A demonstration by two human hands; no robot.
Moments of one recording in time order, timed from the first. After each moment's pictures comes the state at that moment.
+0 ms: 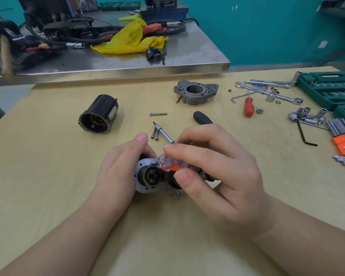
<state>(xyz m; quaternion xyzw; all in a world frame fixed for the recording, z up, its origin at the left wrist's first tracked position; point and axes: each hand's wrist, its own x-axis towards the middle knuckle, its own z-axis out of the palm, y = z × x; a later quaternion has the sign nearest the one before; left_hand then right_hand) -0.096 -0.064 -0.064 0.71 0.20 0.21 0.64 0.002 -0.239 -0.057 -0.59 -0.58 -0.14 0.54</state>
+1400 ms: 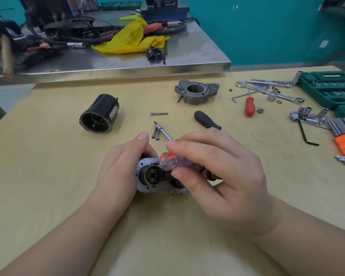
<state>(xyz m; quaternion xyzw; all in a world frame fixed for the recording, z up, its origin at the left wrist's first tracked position) -0.097 -0.066 -0.060 0.72 0.19 0.20 0.64 0.002 -0.237 -0.055 -0.60 -0.58 -0.19 0.52</state>
